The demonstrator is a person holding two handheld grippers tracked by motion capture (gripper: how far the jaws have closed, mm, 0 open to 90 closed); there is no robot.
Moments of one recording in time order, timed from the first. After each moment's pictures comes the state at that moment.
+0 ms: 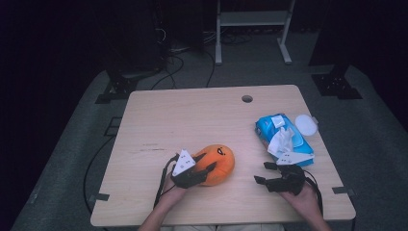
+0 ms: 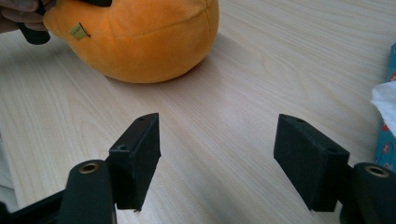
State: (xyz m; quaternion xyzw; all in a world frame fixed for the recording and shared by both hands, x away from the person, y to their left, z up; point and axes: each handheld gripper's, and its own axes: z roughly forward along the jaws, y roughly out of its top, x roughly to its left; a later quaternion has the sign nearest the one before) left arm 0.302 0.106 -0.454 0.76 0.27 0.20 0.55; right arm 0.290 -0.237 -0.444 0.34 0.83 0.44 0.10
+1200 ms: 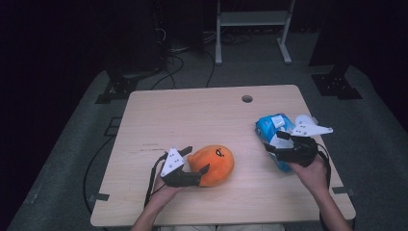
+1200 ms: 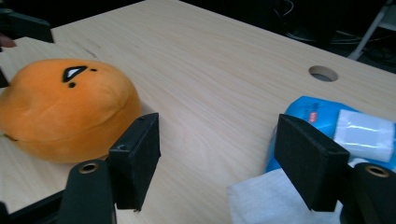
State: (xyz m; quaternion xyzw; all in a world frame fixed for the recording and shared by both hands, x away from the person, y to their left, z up) left arm 0.296 0.130 -0.435 0.75 0.27 0.23 0.56; right arm 0.334 -0.264 -0.382 0.35 0.79 0.47 0.20
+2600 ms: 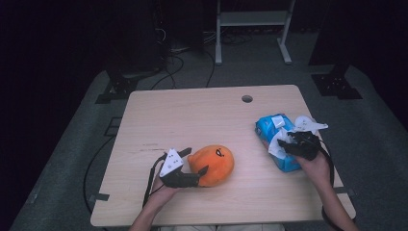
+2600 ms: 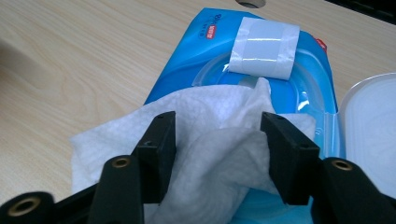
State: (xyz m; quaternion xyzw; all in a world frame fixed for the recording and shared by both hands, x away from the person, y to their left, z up) left arm 0.297 0.133 -0.439 0.76 0.27 0.22 0.55; right arm 0.376 -0.300 -0.431 0.43 0.79 0.36 0.24
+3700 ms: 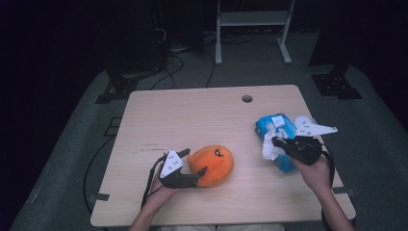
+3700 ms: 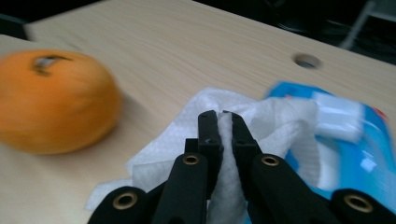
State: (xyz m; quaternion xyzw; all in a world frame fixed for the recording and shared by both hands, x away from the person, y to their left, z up) left arm 0.297 0.136 -0.443 0.77 0.26 0.23 0.54; right arm 0.324 -0.263 -0.377 0.34 0.79 0.47 0.19
